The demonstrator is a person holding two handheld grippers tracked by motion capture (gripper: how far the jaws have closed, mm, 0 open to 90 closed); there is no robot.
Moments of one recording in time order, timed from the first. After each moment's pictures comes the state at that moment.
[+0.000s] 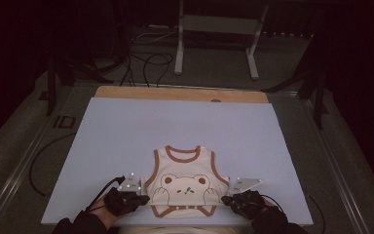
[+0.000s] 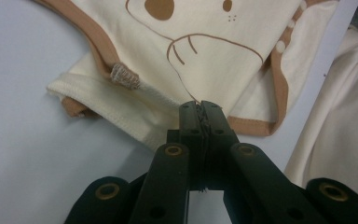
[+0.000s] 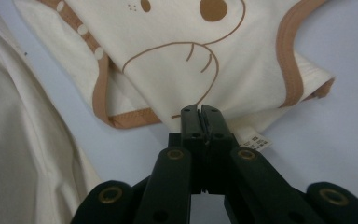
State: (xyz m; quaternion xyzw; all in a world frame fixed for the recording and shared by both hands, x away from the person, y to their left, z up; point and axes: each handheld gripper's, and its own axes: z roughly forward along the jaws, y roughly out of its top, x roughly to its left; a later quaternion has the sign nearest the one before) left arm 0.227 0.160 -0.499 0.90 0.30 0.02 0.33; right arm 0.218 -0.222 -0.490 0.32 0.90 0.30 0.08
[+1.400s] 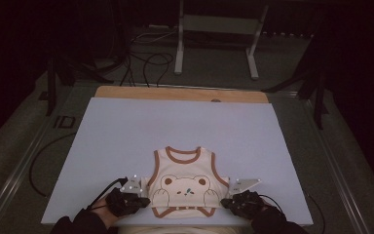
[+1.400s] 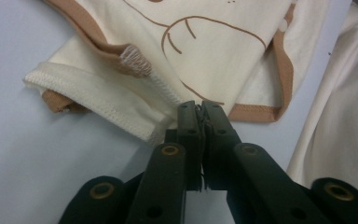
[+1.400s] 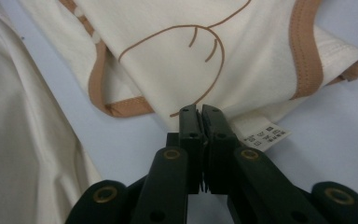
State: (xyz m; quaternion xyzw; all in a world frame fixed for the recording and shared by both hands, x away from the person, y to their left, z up) left arm 0.230 0.159 -0.506 0.91 0.27 0.01 0.32; right arm 0.222 -0.225 -0.503 0.32 0.90 0.30 0.05
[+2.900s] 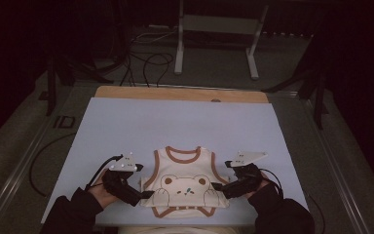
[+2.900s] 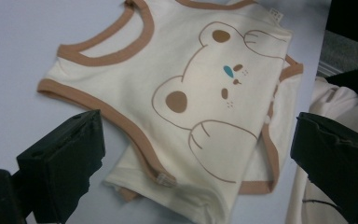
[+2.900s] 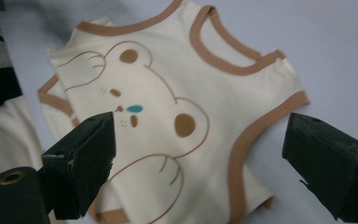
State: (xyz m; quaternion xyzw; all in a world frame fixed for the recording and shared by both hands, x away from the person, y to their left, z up) left arm 0.265 0.165 -0.455 0.88 0.24 0.03 0.40; right arm 0.271 -0.217 -0.447 0.29 0.87 0.39 0.09
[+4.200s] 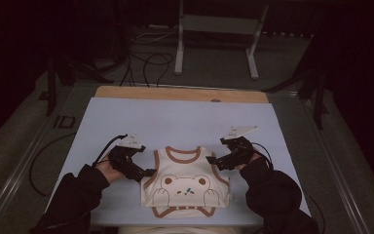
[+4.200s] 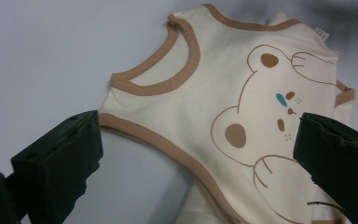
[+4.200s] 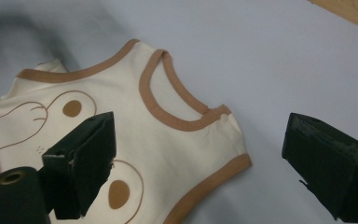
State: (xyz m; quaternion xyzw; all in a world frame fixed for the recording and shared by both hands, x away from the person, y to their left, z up) left arm 0.326 0.161 -0.450 0.88 0.25 0.04 0.40; right arm 0.340 -0.204 -0.435 0.30 0.86 0.40 0.11
